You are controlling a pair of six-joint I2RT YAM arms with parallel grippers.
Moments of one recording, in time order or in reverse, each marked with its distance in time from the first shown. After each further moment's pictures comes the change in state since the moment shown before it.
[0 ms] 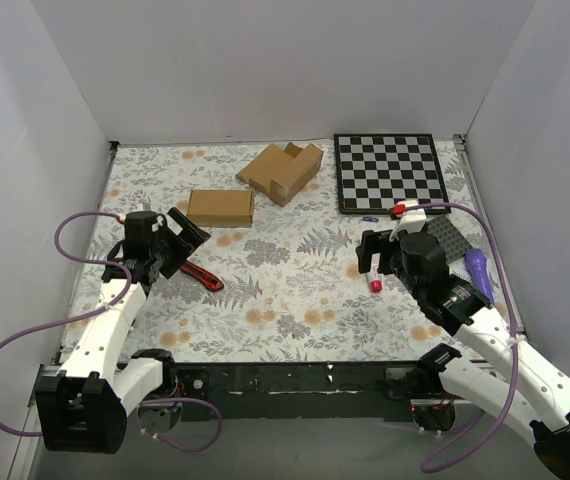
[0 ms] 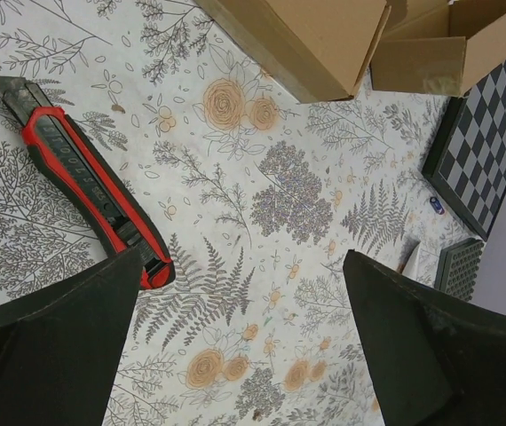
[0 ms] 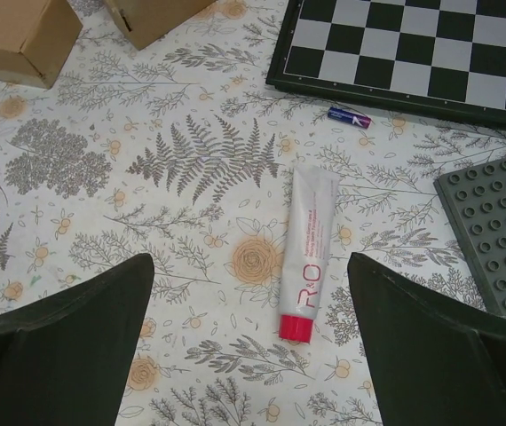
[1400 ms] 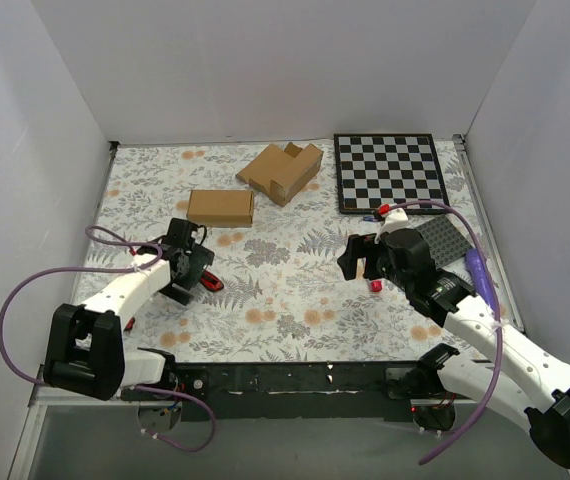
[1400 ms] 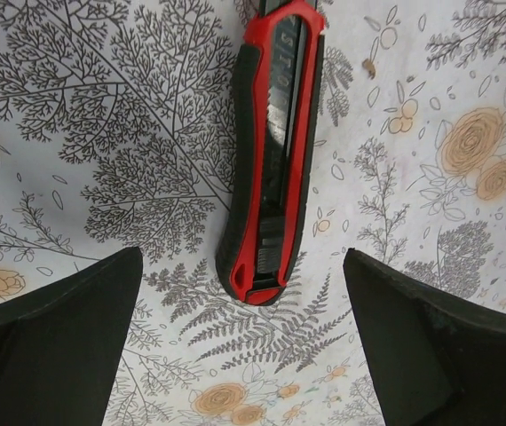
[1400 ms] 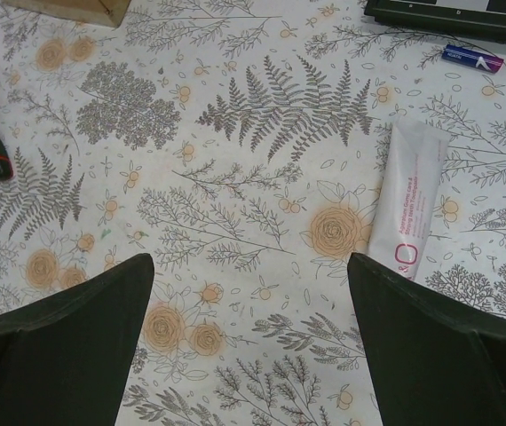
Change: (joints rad) left arm -0.193 0.286 -0.004 -0.222 -0.357 -0.478; right arm 0.007 0.111 -0.008 0.023 -0.186 0.124
